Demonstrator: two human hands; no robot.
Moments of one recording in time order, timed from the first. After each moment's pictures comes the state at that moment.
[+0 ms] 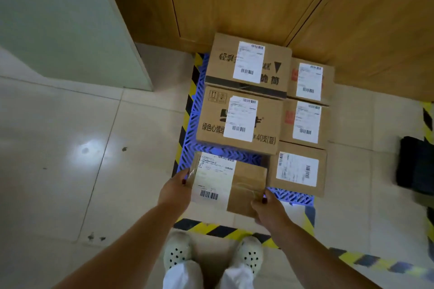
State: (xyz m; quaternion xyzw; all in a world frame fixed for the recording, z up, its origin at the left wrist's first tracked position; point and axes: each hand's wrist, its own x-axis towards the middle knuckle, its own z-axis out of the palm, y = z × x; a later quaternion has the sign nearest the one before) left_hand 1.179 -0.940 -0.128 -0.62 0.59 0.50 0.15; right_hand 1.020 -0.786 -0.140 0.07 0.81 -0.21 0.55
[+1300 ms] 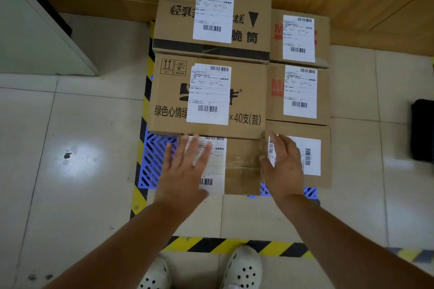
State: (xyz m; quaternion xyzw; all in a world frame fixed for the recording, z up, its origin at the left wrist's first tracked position) left_hand 1.104 -0.899 -0.266 -0.28 0.94 0.15 0.13; right_hand 0.927 -0.768 -0.261 -0.23 0.93 -0.18 0.22
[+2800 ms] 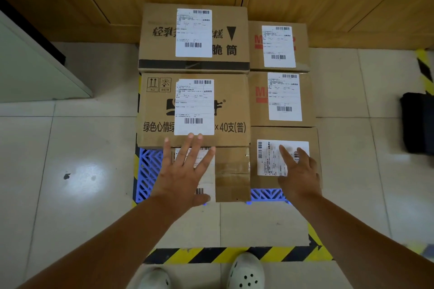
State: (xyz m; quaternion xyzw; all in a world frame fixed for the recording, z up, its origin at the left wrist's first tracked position) left_hand 1.073 -0.913 -0.254 -0.15 0.96 0.02 0.22; right_hand 0.881 -0.726 -0.247 -0.21 0.92 0.08 0.32
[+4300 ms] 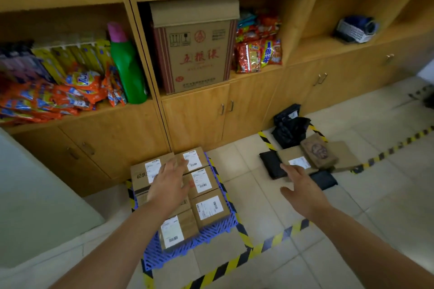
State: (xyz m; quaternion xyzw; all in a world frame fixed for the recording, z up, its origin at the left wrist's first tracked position) left_hand 1.046 -0.793 0.400 -0.18 0.96 0.19 0.08; right_hand 0.941 -0.494 0.419 -0.15 0.96 -0.19 0.17
